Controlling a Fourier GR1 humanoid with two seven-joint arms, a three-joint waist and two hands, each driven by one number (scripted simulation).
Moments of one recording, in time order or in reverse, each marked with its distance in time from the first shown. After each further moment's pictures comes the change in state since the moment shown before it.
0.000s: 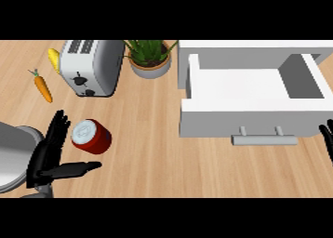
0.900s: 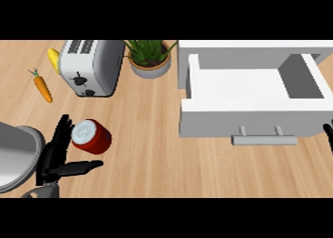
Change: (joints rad) left arm -0.095 0.025 0.036 0.296 0.020 -0.004 -0.159; right arm -0.007 0.011 -0.004 -0.044 0.001 -0.005 0.035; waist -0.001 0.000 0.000
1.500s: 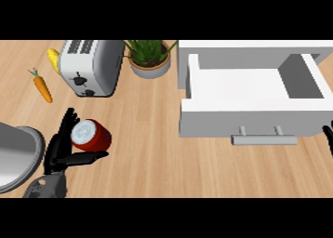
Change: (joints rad) left arm -0.109 0.009 0.003 0.146 0.012 0.031 -0.040; right arm 0.012 0.010 0.000 -0.006 0.009 0.014 -0.006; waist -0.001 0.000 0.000
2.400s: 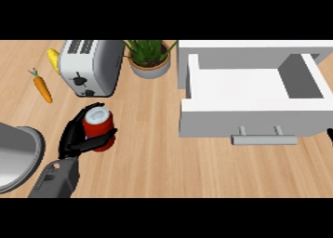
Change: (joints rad) left arm -0.126 -0.019 -0.038 0.104 0.012 -0.006 -0.030; right arm 0.022 0.005 -0.002 -0.046 -0.028 0.002 0.030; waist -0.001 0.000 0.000
